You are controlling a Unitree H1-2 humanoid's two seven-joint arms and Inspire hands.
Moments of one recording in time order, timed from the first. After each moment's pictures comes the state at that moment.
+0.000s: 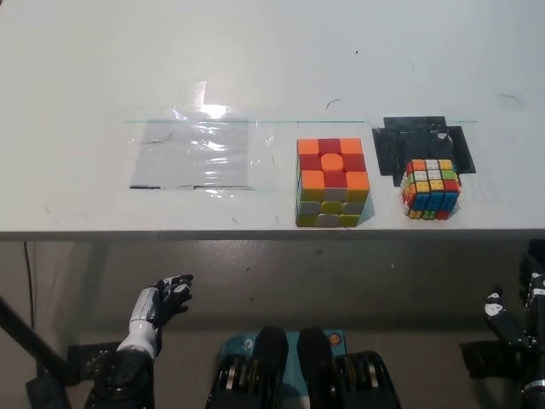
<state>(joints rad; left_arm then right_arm) -0.47 0.08 0.11 0.97 -0.01 -0.14 0.07 -0.10 -0.08 -0.15 0.17 -0.10 0.07 -0.18</state>
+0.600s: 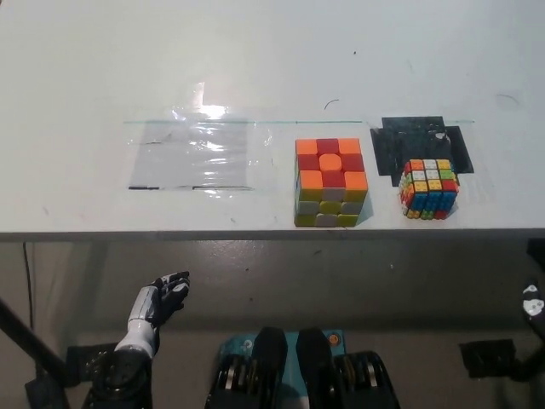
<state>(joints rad) -0.47 0.09 0.10 0.98 -0.01 -0.16 0.08 0.03 -0.15 -0.14 -0.27 -0.04 0.19 -0.10</state>
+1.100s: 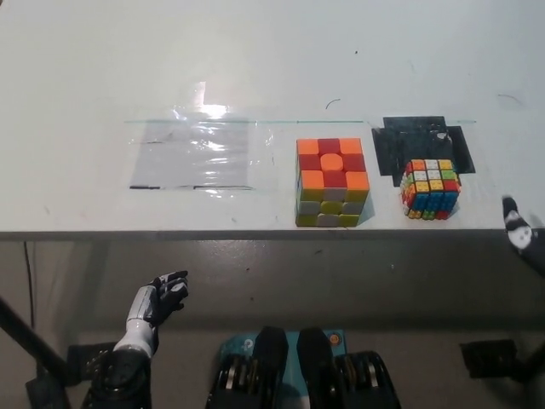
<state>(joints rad) -0.47 0.09 0.10 0.98 -0.01 -0.16 0.08 -0.19 -0.27 -0.05 -0.43 -0.11 0.29 -0.02</state>
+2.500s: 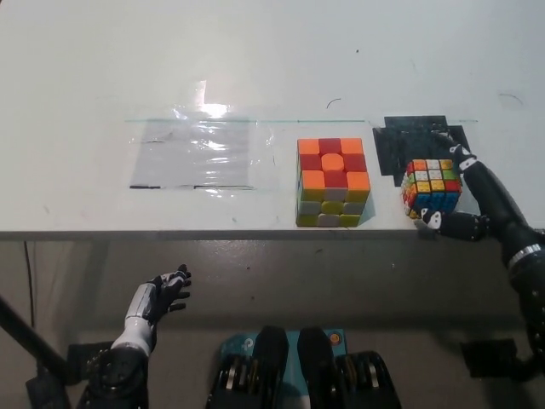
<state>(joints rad) -0.47 0.10 0.07 0.98 -0.01 -0.16 0.08 -0.46 -0.36 0.20 0.11 -0.31 0.21 0.09</state>
